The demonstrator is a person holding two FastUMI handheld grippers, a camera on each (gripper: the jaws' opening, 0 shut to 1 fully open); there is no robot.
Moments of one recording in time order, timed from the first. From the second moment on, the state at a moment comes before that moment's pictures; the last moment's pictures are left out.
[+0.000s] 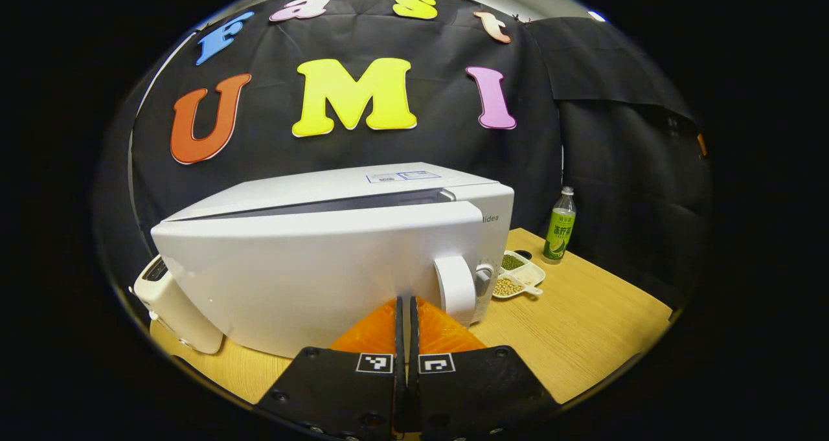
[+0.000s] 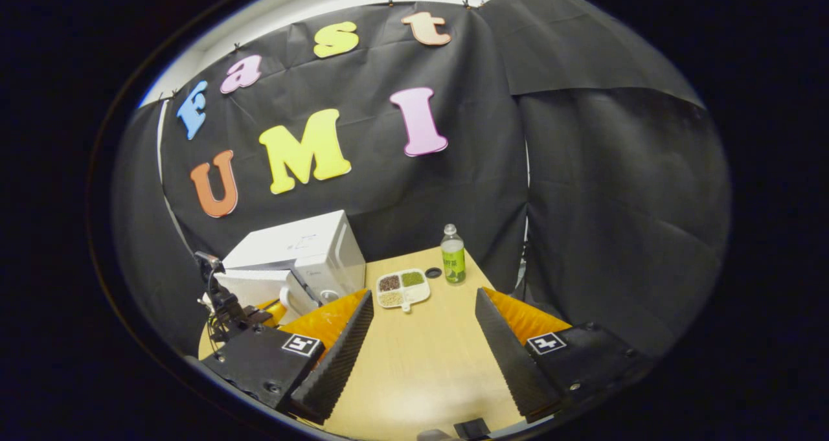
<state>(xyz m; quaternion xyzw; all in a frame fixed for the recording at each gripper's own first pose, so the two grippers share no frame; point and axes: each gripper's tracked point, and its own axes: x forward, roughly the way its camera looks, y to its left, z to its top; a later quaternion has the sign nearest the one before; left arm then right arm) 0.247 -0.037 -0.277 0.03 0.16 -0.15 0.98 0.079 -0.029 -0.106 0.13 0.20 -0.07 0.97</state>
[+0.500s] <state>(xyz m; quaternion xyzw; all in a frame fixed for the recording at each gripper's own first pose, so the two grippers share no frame) 0.274 -0.040 -0.284 0.03 0.17 -0.14 0.98 0.092 -0.030 -0.111 0.14 0.21 -0.07 0.97</state>
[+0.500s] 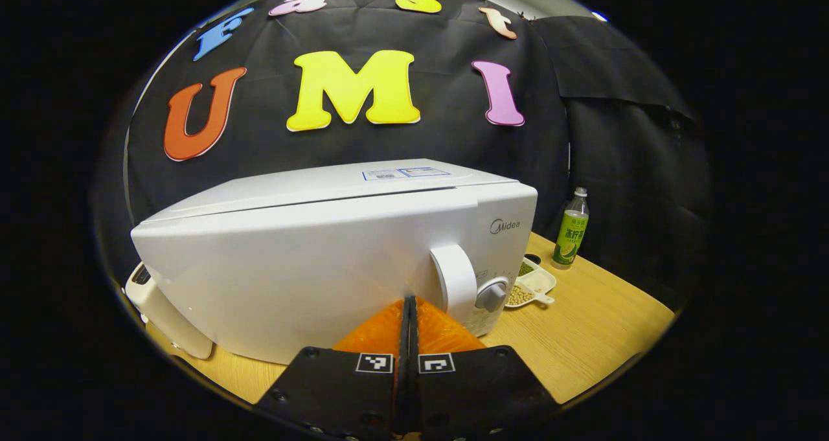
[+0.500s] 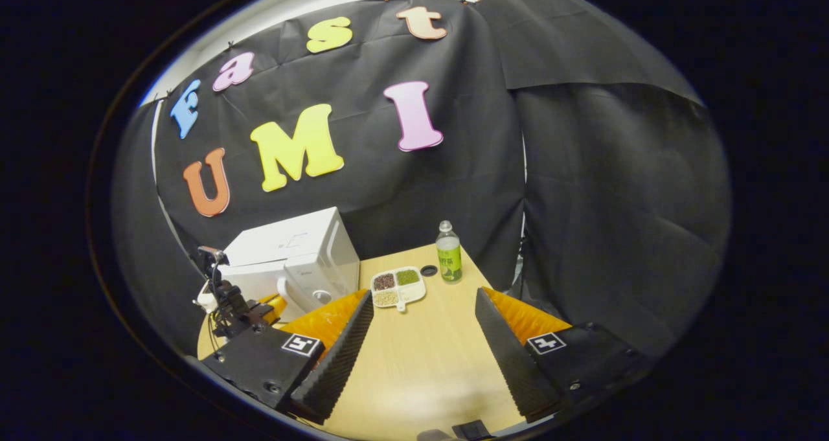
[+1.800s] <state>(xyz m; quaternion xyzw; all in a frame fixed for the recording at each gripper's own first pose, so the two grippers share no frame) 0.129 0.032 -0.171 0.03 0.12 -0.03 0.99 0.023 0.028 -0.073 0.09 0.15 -0.01 0.98</state>
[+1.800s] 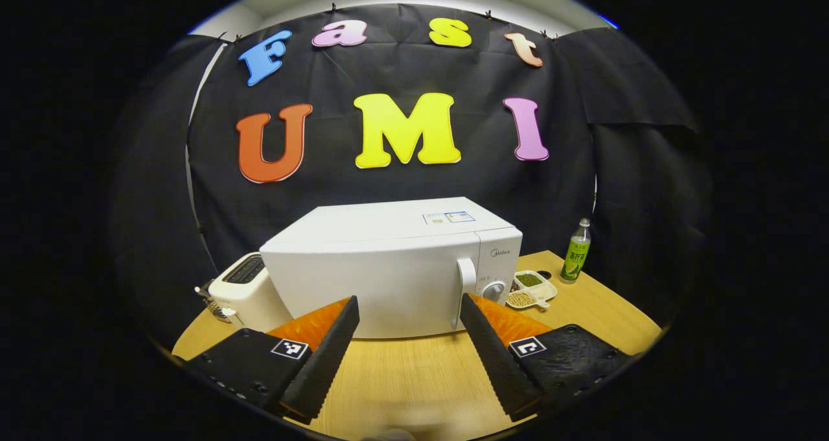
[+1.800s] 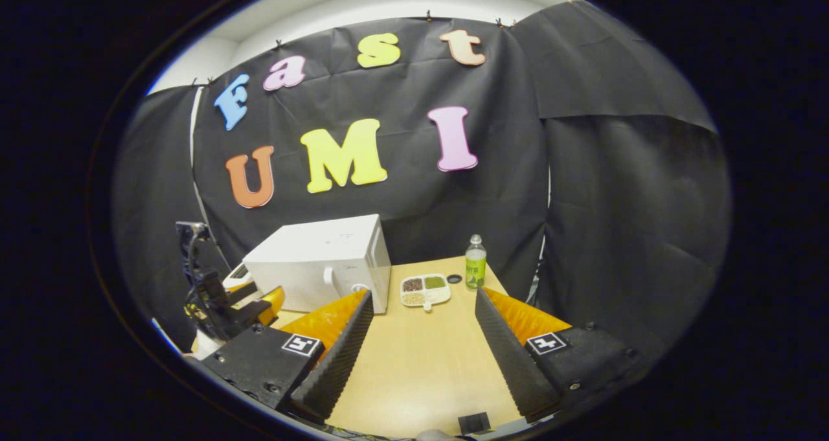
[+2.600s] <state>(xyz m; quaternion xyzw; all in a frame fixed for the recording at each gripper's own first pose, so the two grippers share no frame) -0.021 0.127 -0.039 0.01 0.06 0.03 1.00 0.011 0.115 -0.041 0.06 0.07 0.06 0.99</state>
